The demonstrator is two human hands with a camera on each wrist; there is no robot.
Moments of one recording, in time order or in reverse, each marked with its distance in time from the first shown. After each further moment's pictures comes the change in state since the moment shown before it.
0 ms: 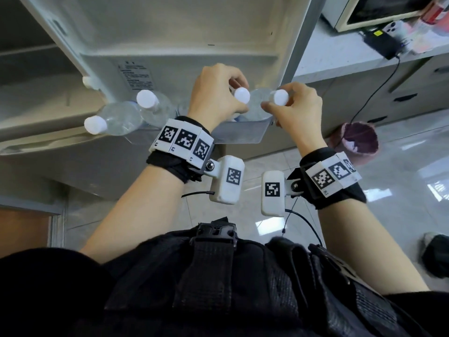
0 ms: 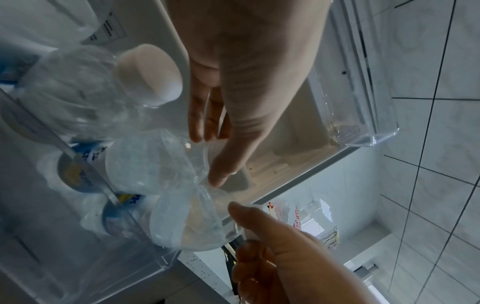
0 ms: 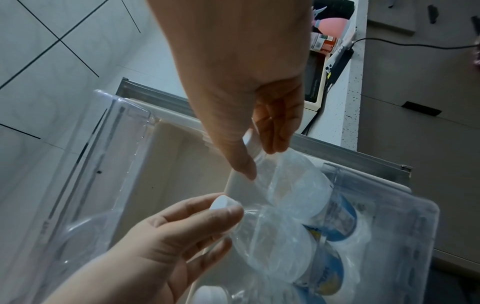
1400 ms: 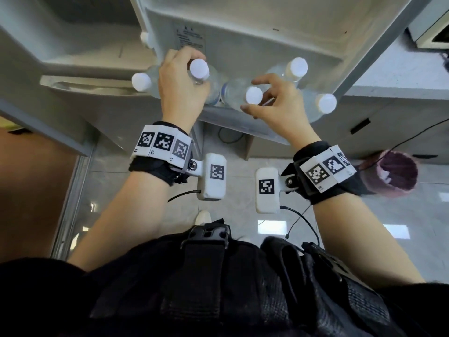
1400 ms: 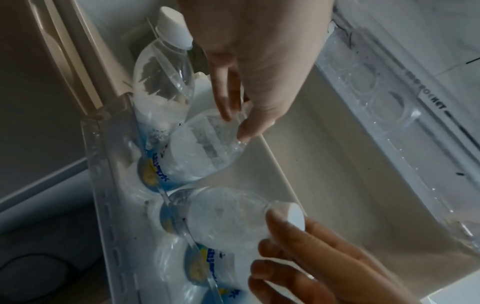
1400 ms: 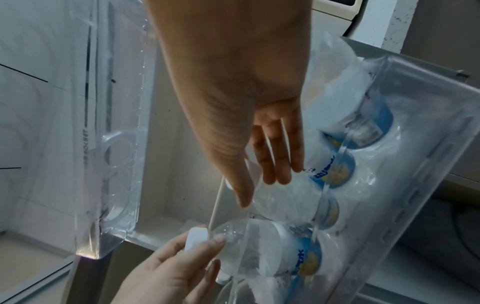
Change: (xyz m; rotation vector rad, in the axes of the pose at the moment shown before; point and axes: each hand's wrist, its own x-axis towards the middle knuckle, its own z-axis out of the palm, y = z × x) left_hand -0.055 -0.078 -0.051 0.016 0.521 -0.272; right_hand -0.006 -0.033 0.064 0.073 -0.538 -0.280
